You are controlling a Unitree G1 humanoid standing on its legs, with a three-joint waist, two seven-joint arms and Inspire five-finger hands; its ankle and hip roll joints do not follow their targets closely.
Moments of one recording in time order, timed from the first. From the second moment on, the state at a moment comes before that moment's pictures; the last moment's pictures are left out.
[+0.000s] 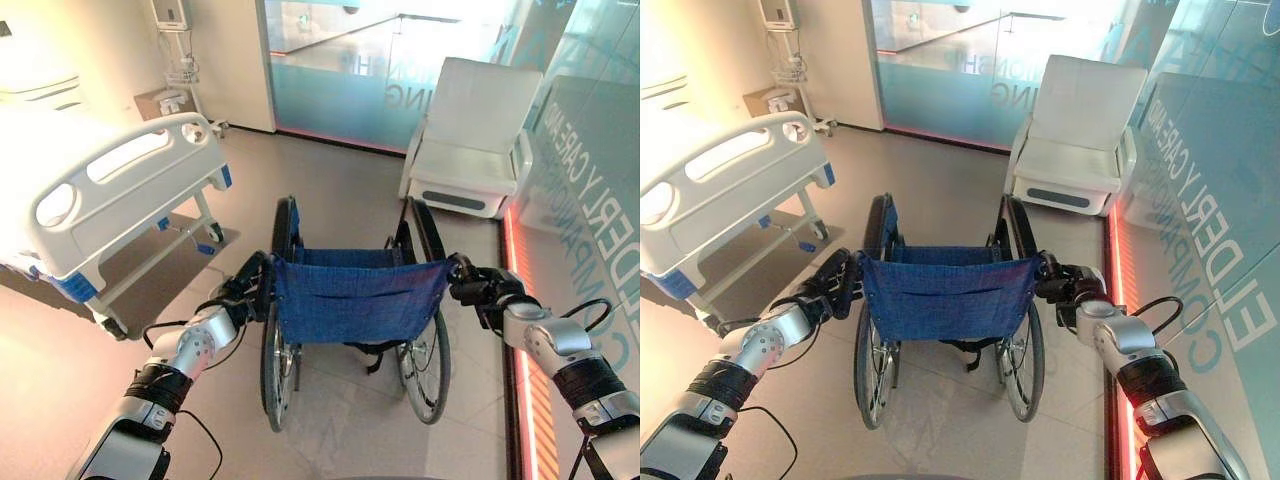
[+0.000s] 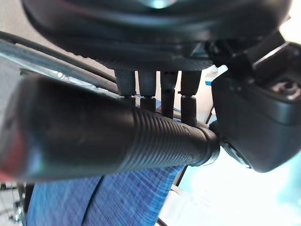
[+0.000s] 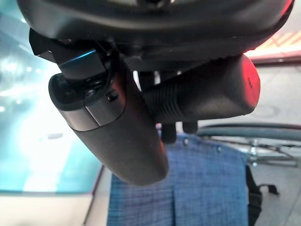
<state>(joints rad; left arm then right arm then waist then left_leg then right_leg) -0.40 0.58 -0.30 0.40 -1.15 0.36 0.45 -0.43 -0.67 0.33 0.32 0.72 0.55 -0.39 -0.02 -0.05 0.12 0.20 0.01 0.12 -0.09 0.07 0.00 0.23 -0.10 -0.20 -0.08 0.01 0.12</state>
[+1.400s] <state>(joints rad) -0.31 0.70 -0.27 0.14 -0.89 0.37 0.16 -0.44 -0.68 0.26 0.35 0.75 0.53 -0.40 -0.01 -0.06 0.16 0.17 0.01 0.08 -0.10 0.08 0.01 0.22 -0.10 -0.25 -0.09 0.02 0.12</state>
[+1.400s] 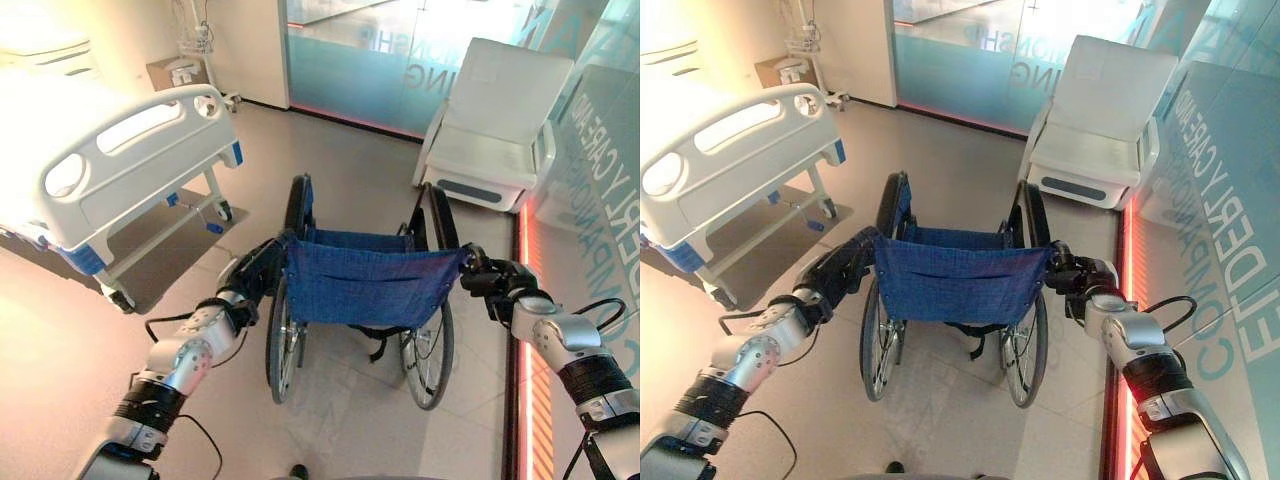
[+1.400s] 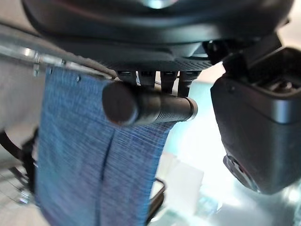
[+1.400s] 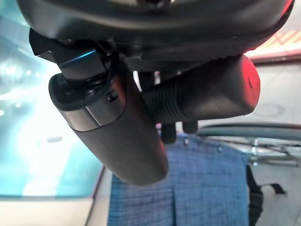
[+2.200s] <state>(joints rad) -0.72 0.93 -0.58 0.29 -0.56 0.64 -0.25 -0.56 -0.74 0.38 0.44 0.83 0.53 -0.42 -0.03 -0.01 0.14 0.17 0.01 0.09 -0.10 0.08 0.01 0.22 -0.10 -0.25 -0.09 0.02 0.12</state>
